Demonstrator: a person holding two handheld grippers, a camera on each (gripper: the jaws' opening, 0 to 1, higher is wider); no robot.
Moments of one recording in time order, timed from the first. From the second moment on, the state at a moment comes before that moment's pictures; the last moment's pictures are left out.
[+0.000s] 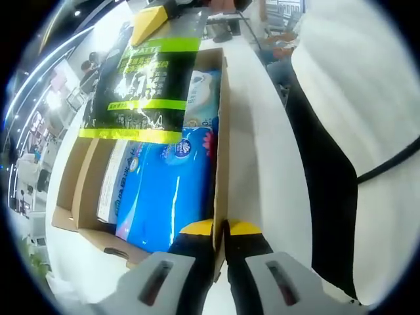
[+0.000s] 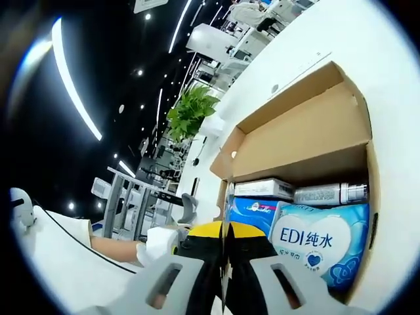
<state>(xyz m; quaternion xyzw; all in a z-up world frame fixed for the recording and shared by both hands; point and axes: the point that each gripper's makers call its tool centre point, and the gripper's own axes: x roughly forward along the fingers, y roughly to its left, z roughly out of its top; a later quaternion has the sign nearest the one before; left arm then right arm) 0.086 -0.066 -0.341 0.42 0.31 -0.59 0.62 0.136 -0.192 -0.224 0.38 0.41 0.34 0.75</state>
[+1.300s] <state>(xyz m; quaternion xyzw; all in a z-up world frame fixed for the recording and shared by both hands) 0.085 -0.065 -0.344 0.42 0.33 -0.58 0.61 0.129 -0.231 -0.214 0.36 0.41 0.34 0.77</state>
